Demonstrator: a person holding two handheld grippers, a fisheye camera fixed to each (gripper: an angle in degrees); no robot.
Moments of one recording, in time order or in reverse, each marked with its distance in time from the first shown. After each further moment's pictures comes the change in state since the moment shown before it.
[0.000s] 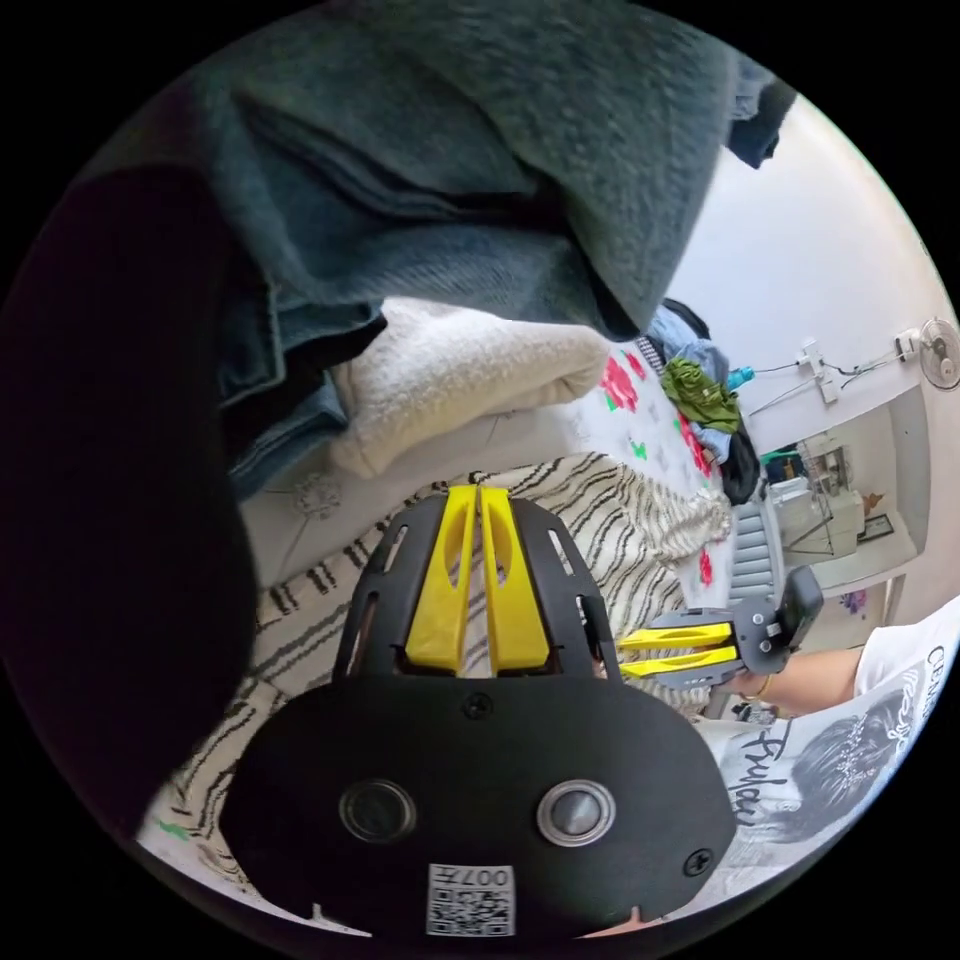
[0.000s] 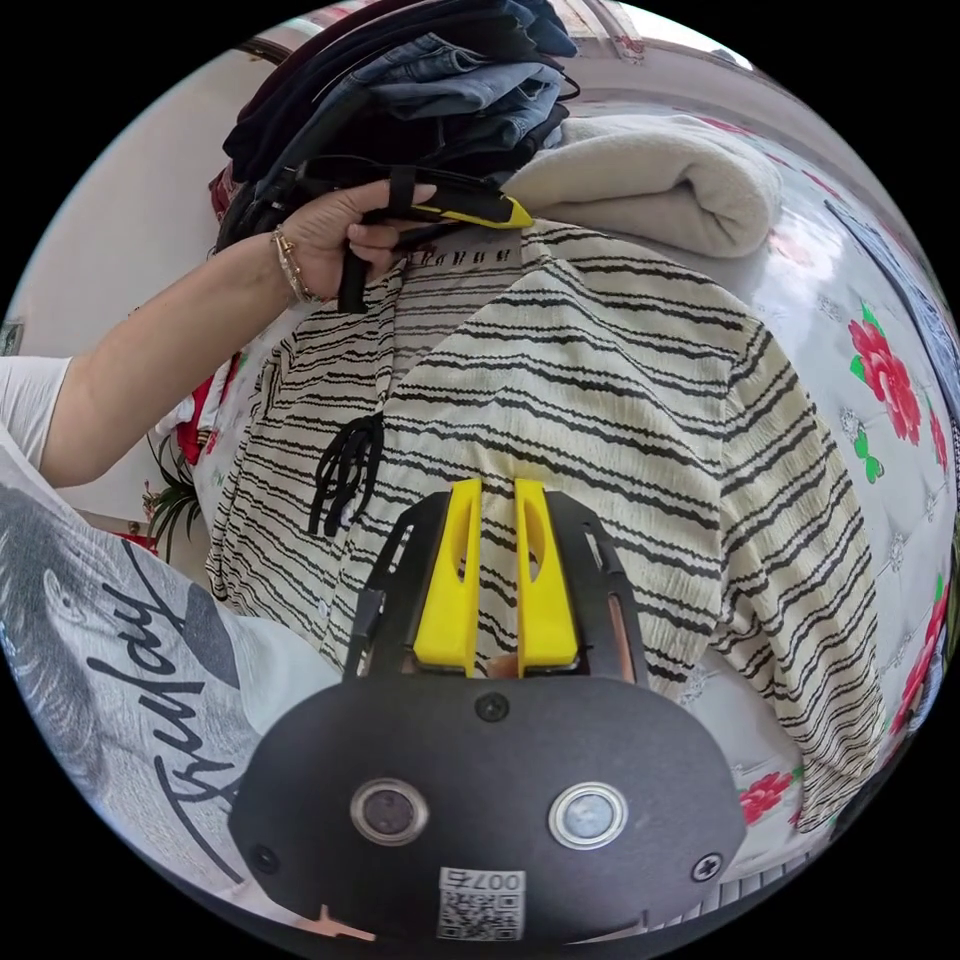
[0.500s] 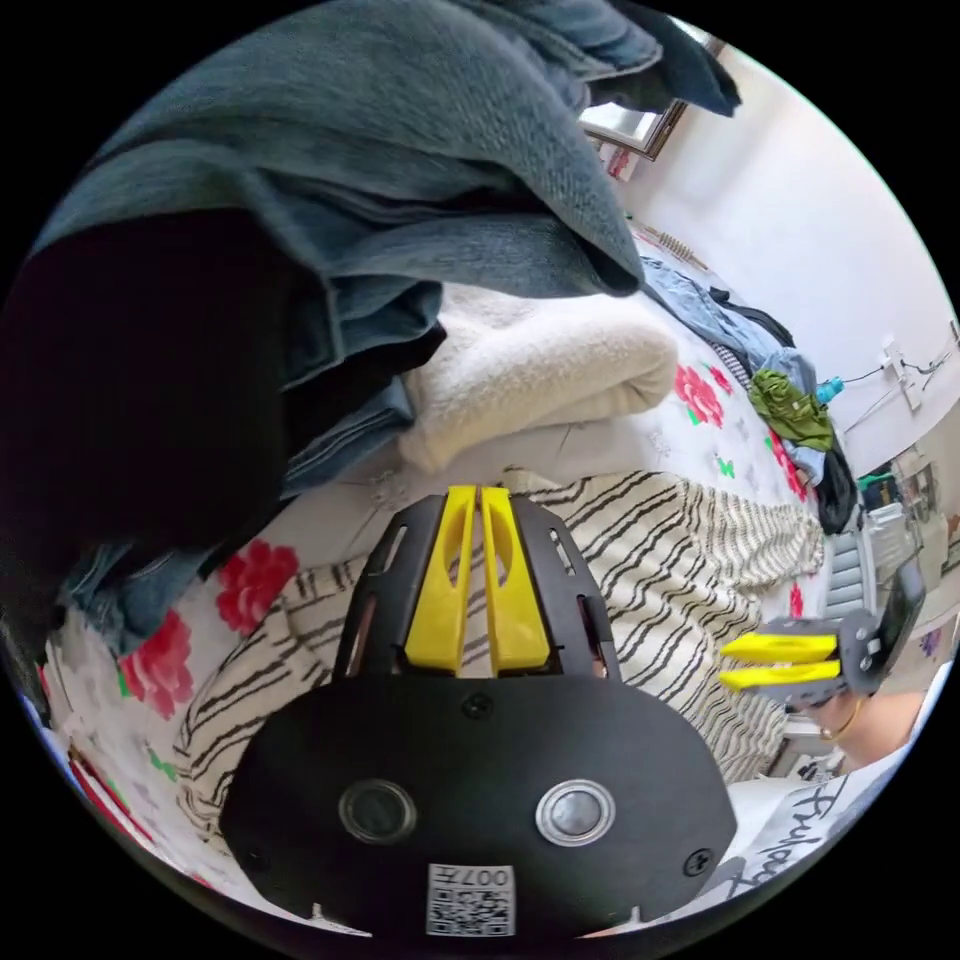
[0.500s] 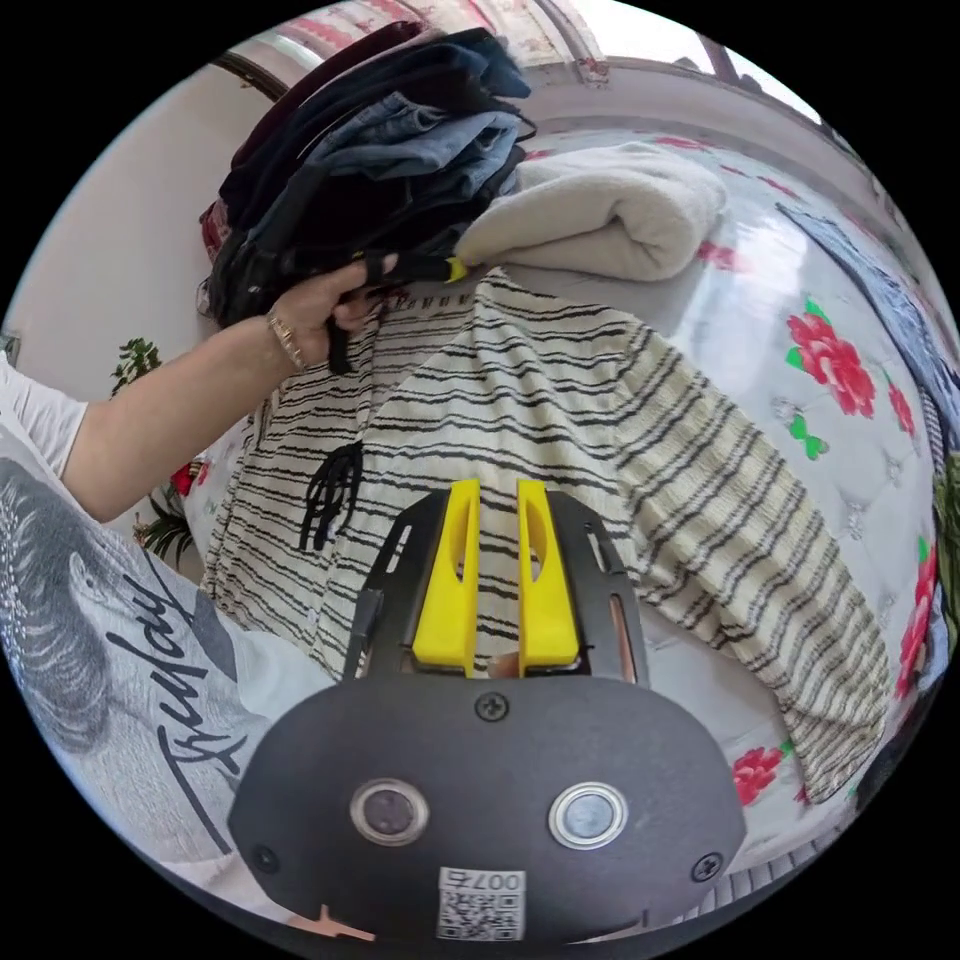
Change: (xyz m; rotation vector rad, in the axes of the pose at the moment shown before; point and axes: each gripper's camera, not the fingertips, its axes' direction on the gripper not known) left arm 0.043 0.035 -0.017 0.122 -0.300 -0.059; right arm 0.056 0.016 -0.076 0.110 0.056 0.055
